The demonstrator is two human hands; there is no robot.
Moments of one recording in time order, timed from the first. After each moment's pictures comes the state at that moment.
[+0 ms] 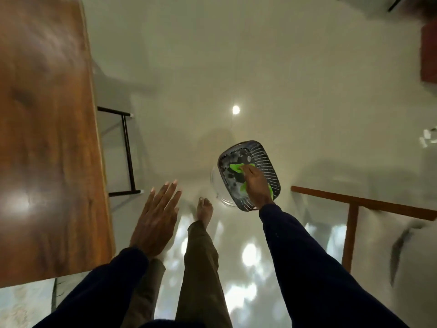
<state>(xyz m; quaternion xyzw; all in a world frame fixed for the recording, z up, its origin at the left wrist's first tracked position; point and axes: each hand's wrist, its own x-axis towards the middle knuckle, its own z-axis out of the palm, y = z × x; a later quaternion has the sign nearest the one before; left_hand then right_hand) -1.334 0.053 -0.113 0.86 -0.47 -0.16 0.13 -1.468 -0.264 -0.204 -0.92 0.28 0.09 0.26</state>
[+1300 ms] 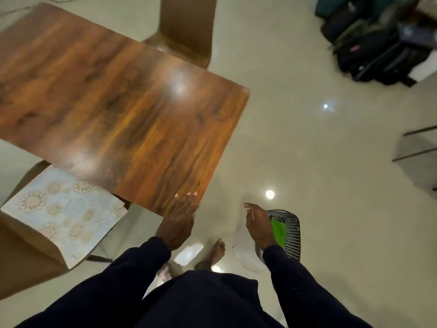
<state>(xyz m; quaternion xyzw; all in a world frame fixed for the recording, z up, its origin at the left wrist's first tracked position) -1.363 0.195 0.012 0.94 -0.28 0.00 0.18 -1.385 -0.098 0.010 -0.92 0.15 0.13 0.33</state>
